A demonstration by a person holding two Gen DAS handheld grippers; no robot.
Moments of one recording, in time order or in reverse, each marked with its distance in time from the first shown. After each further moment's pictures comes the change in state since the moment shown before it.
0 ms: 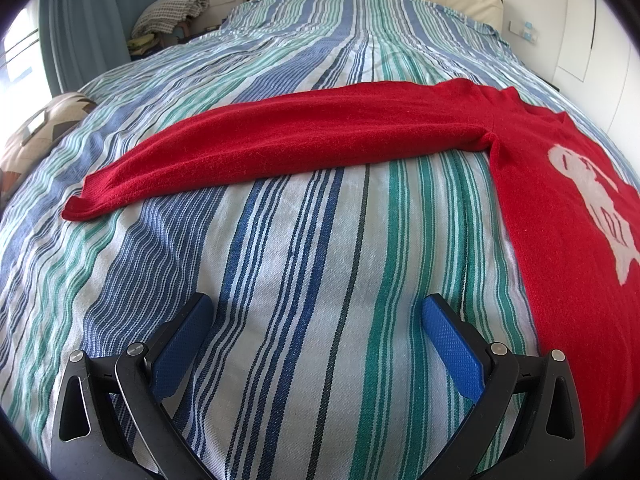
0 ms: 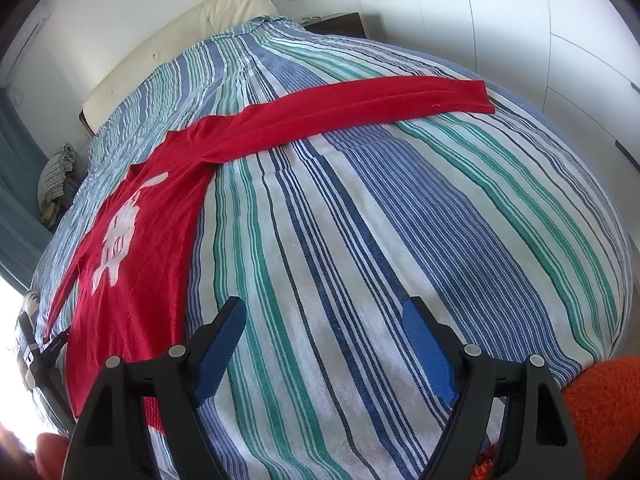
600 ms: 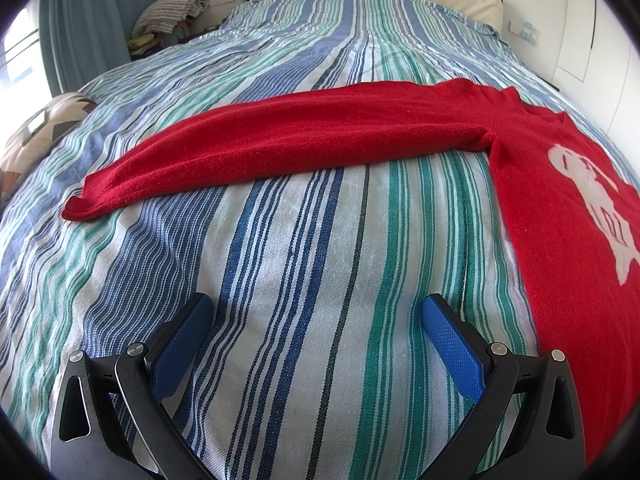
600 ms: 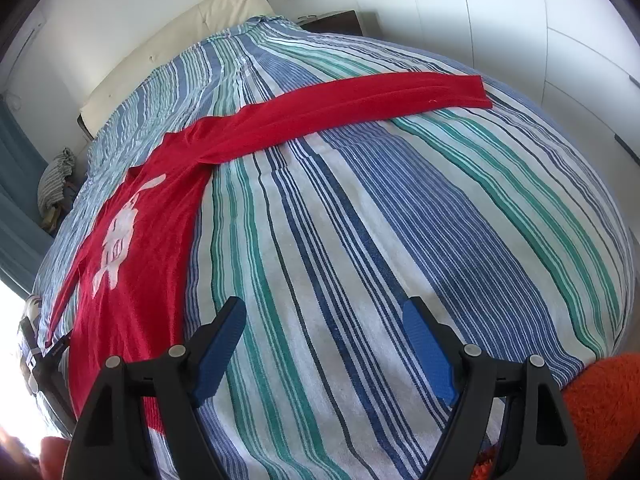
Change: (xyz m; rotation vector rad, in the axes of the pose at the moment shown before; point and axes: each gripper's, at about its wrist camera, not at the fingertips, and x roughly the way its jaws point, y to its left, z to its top) left arm 0.000 0.000 0.000 0.000 0.000 0.000; right arm 0.001 -0.003 -0.001 0.018 0.005 0.002
